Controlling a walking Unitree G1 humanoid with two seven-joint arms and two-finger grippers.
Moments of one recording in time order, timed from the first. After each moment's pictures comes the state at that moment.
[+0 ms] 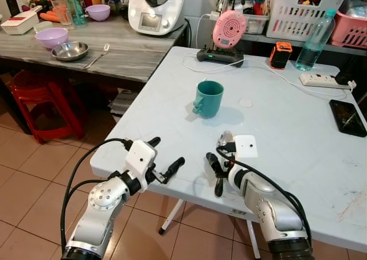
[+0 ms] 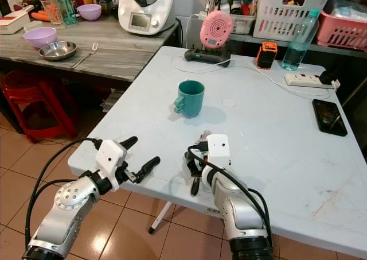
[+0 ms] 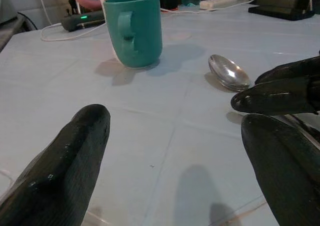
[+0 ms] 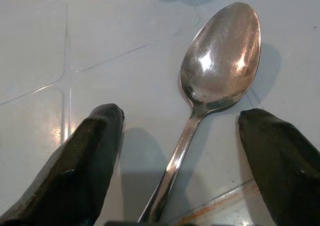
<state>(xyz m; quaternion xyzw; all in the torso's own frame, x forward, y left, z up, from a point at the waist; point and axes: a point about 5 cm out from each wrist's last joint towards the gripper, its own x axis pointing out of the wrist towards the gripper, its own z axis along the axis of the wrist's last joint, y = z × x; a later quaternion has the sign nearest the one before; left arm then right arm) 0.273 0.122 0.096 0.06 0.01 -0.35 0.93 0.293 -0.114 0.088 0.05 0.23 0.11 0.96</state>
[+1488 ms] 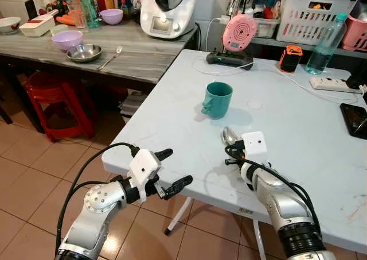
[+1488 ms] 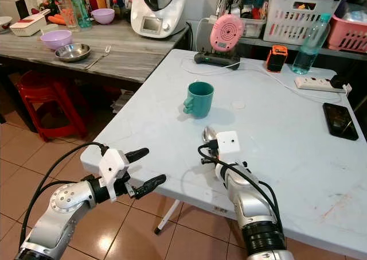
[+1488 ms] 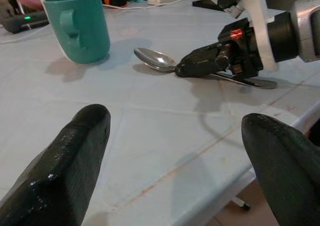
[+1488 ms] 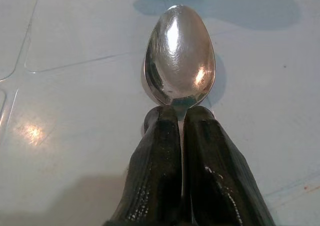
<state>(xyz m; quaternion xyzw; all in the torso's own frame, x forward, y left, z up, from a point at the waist) 0.260 0.119 0.095 0.07 0.02 -0.46 0.89 0.315 -0.149 0.076 -0.03 0.20 0.09 0.97</state>
